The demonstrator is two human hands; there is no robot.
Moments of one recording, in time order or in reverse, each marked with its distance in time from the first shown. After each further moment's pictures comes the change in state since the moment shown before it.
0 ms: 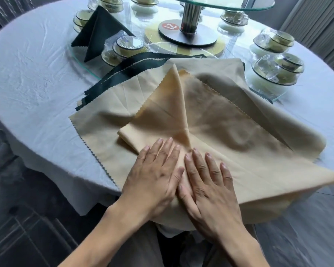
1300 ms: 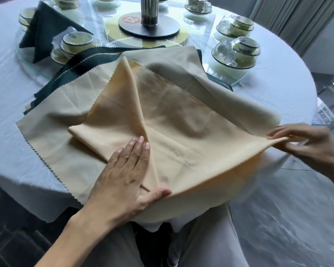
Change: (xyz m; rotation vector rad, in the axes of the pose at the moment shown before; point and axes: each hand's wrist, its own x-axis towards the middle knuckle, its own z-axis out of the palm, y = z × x) left_hand -0.002 0.034 0.002 0.177 -0.193 0.124; right_hand -0.011 0.282 -0.083 0.658 0.024 0.132
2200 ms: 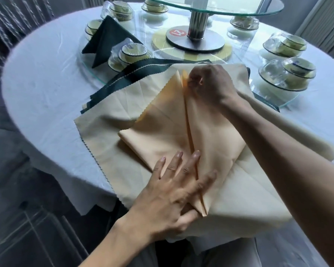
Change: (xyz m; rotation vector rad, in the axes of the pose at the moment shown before) left_hand -0.004 -0.001 -0.004 -0.116 0.108 0.135; right_hand 0.229 -0.183 0.169 -0.308 0.088 -0.316
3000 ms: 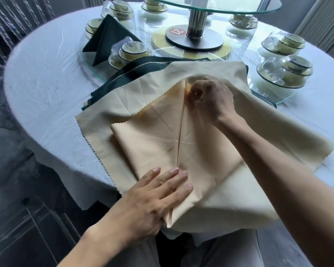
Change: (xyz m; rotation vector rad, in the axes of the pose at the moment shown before) left_hand -0.038 -0.020 0.001 0.059 0.009 0.193; right_hand -0.043 -0.005 0.006 -0.010 0.010 0.130
